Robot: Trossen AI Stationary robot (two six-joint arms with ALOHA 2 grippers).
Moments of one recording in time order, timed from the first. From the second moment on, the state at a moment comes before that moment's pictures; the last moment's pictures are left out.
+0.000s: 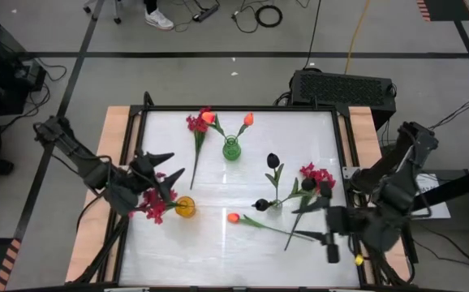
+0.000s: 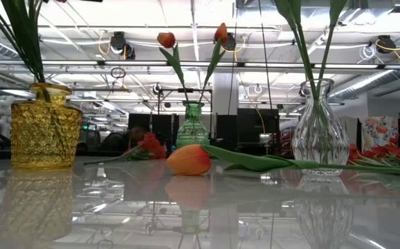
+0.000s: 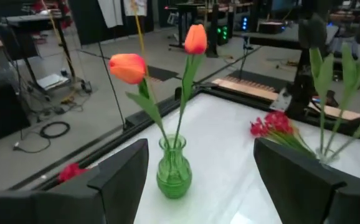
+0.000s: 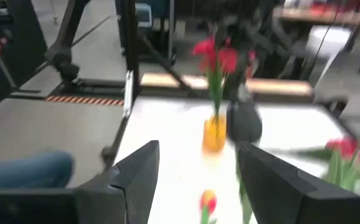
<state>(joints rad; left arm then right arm) -0.68 0.96 0.88 -0.50 -1.23 -0.60 0.90 1.26 1.32 -0.53 0.84 0.38</state>
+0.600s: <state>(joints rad) -0.63 0.96 0.88 -0.43 -1.18 -0.49 1.08 1.31 1.32 -1.36 0.64 1.53</state>
